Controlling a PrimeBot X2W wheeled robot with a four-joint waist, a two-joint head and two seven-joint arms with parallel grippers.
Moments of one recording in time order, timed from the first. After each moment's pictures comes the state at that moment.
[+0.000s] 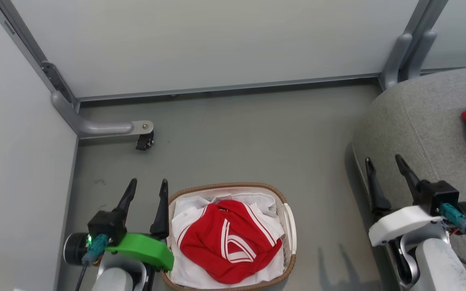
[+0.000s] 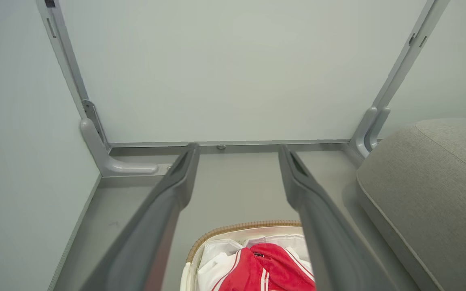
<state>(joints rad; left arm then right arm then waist) -0.15 0.05 -0.20 0.37 -0.25 -0.11 -0.26 -0.20 -0.05 -0.05 0.34 0.10 0.13 -0.26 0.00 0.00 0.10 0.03</state>
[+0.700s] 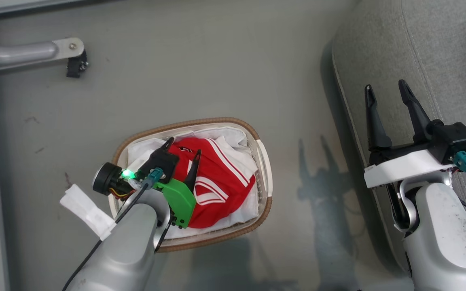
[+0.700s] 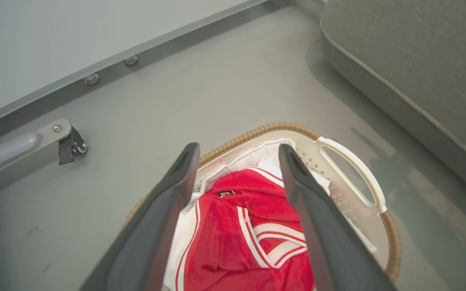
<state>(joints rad) -0.61 0.05 -0.49 0.89 -0.15 -0.13 -0.25 -0.40 -0.05 -0.02 0.21 0.14 0.13 -0.26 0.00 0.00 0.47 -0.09</state>
